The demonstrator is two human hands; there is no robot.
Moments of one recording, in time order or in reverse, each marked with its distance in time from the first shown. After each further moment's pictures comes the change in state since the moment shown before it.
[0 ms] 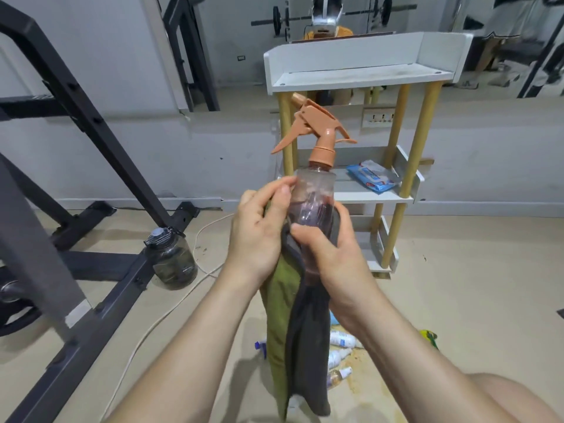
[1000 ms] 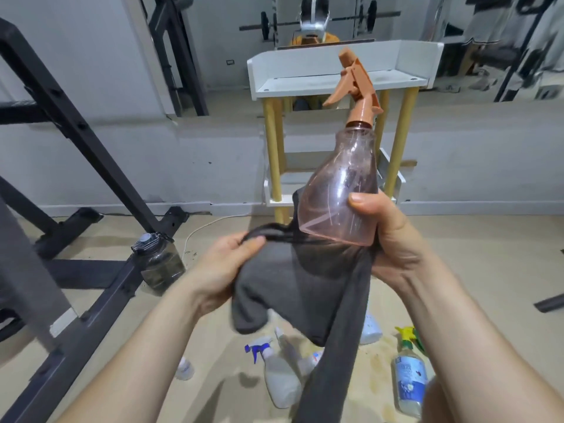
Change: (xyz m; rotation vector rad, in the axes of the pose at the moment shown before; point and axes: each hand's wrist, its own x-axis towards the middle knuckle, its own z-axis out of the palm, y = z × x) left_hand -0.013 -0.035 -0.025 -0.437 -0.392 -0.605; right_hand 0.020 -0.052 -0.067 0.265 -0.258 0.090
